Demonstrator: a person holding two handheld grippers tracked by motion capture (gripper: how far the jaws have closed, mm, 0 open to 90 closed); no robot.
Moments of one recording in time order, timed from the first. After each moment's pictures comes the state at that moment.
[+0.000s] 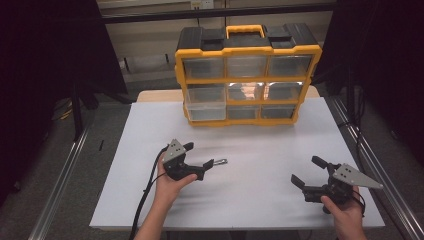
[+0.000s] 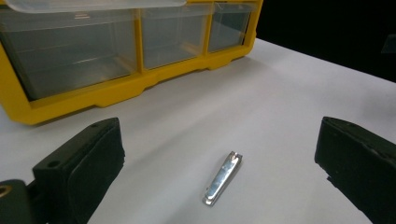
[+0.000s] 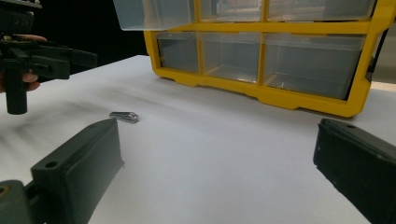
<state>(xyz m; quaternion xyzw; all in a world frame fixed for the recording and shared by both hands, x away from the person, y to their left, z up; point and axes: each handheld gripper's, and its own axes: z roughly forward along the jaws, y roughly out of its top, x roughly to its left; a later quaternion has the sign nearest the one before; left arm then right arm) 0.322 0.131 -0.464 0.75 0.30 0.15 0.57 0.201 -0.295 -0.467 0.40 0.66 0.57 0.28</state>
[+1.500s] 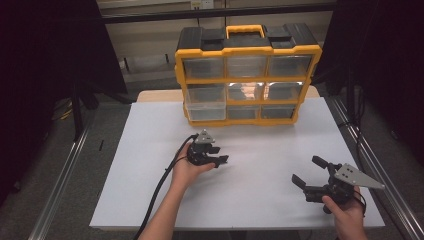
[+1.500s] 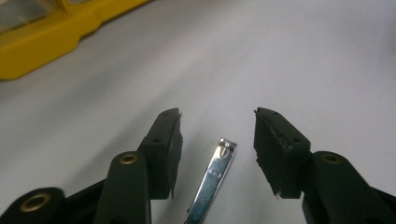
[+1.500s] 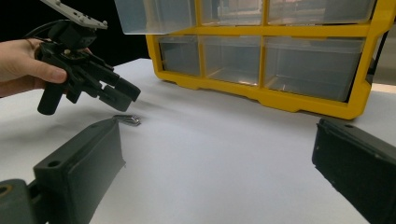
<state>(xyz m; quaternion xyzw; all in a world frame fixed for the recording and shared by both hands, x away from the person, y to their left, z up) 0.362 0.072 -0.470 0.87 0.27 0.07 0.42 0.200 -0.297 -0.466 0.40 0.65 0.58 0.28</state>
